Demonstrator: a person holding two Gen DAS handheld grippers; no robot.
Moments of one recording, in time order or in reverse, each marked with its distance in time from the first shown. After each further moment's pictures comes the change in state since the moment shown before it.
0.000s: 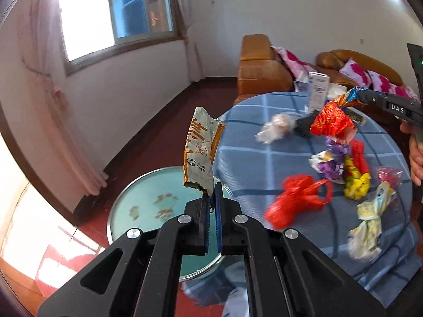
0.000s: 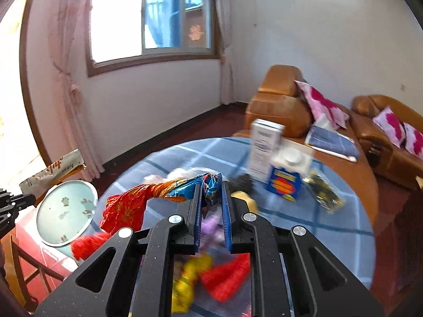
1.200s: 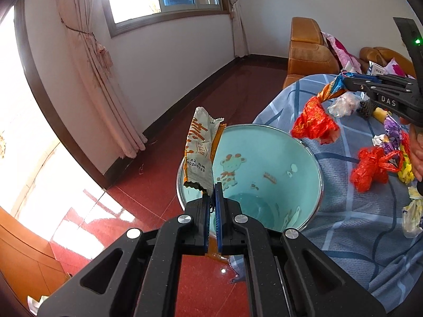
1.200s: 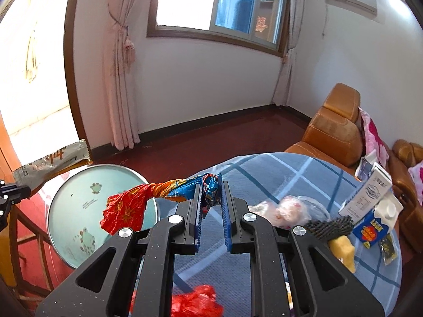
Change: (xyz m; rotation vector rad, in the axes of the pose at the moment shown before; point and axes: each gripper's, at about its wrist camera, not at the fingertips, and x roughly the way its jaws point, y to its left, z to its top) left arm 0.007 0.090 -0.042 -0.114 0.139 0.177; right arm 0.089 0.165 0.014 -0.270 0.078 0.145
